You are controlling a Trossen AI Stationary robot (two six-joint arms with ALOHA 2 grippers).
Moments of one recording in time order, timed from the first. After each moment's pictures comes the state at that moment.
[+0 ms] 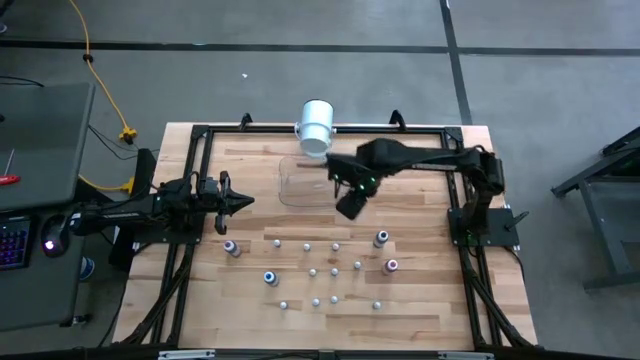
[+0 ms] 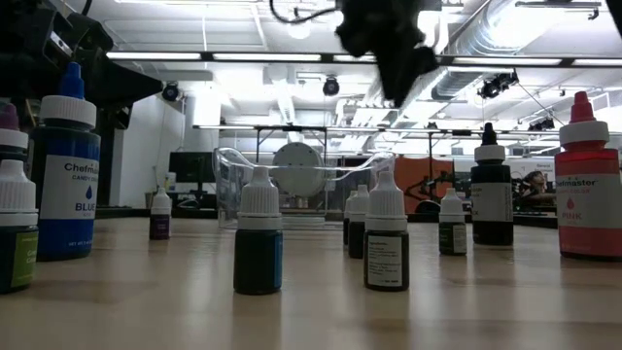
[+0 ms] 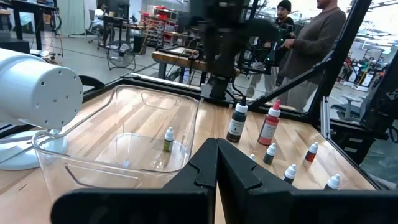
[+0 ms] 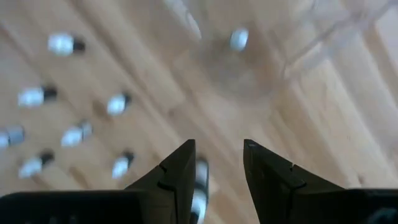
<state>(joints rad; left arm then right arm) 0.10 0.01 0.01 0.01 0.01 -0.18 -0.08 1.83 1.79 -1.40 -0.02 0.58</state>
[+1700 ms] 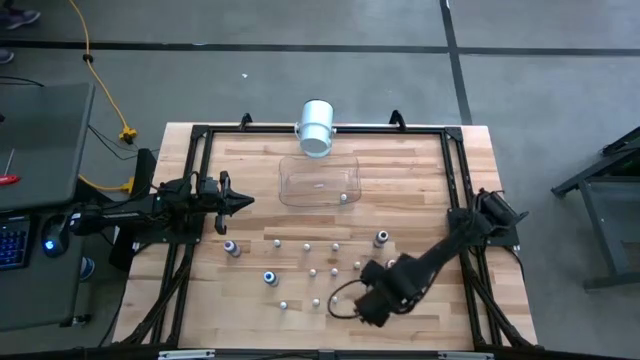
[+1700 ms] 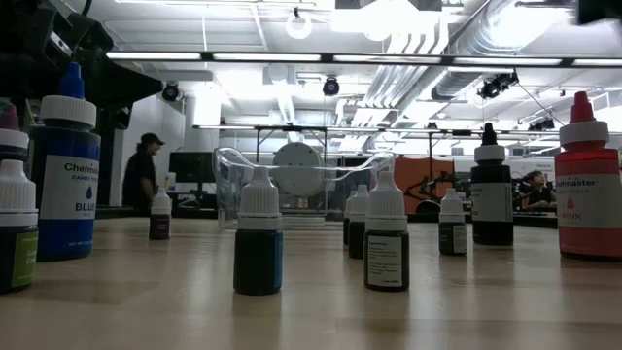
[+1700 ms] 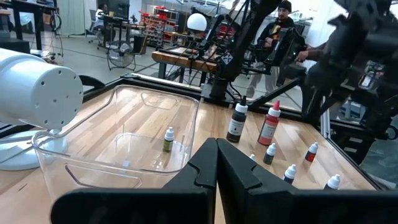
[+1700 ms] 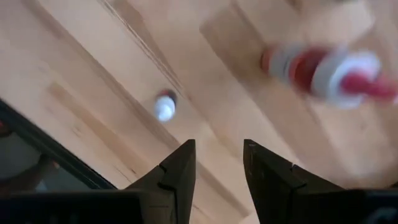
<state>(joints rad) 0.10 0.01 0.01 0.01 0.01 -0.18 0.63 1.93 1.63 -1.29 -0.02 1.35</state>
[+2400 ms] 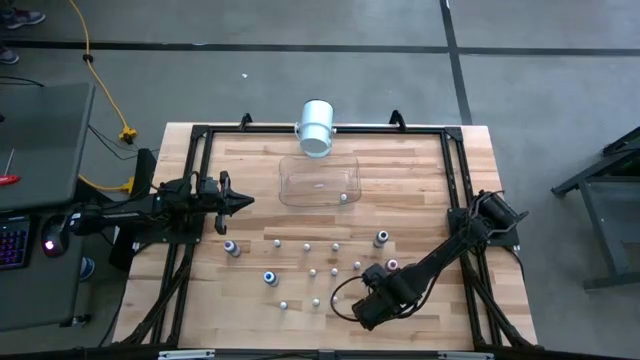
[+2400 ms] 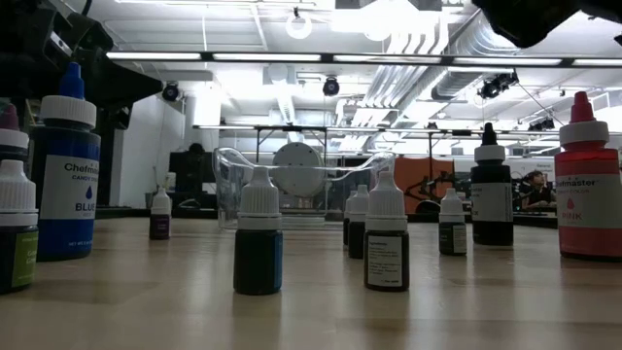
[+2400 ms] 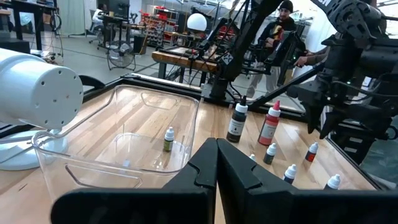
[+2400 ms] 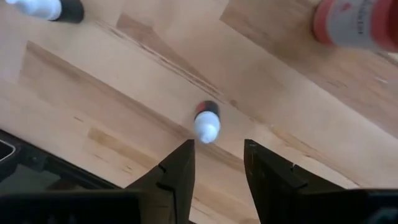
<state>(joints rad) 0.10 0.01 0.01 0.01 0.01 -0.18 0.63 1.94 1.50 -1.01 -0.04 1.69</state>
